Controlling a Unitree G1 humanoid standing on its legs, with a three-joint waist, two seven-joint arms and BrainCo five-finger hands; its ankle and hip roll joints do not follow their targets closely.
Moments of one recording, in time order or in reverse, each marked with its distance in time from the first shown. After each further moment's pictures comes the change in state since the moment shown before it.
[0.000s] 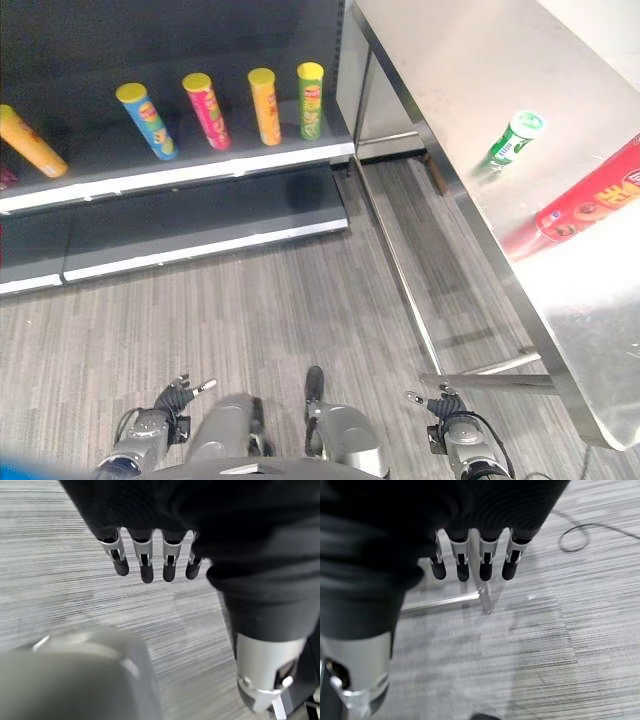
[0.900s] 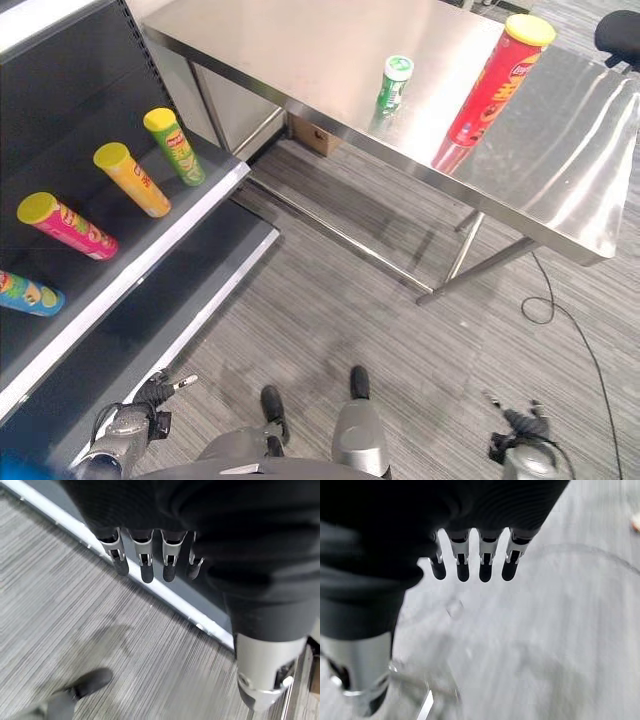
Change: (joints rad) left arm 0.025 0.063 0.027 -0.021 0.008 -0.008 0.006; right arm 0.226 -0.126 -0.408 -0.281 0.075 -0.015 -0.128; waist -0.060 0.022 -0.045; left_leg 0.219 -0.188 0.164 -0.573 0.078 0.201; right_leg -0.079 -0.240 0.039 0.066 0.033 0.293
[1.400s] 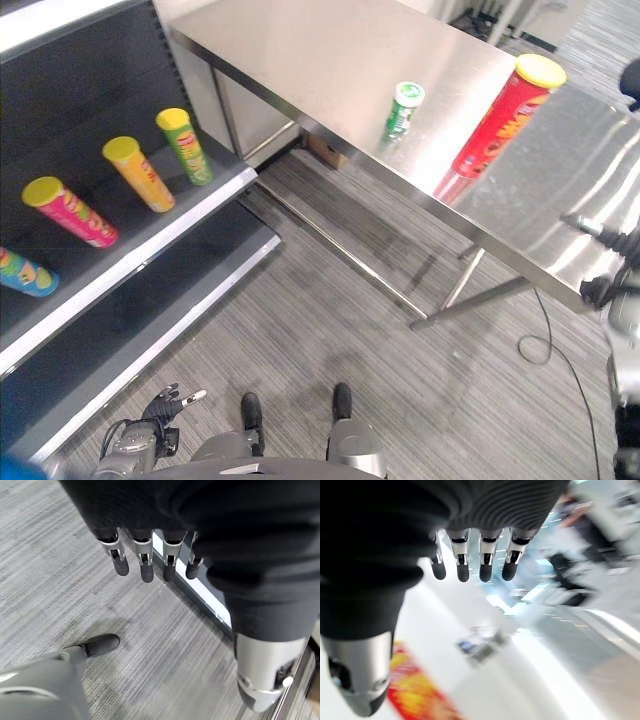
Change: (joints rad) left arm 0.078 -0.058 0.020 -0.033 0.034 -0.001 -0.024; right arm -0.299 -0.482 -0.005 -0.526 -0.132 -0.091 -0.040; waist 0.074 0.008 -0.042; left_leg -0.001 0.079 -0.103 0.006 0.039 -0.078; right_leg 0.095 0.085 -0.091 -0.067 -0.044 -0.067
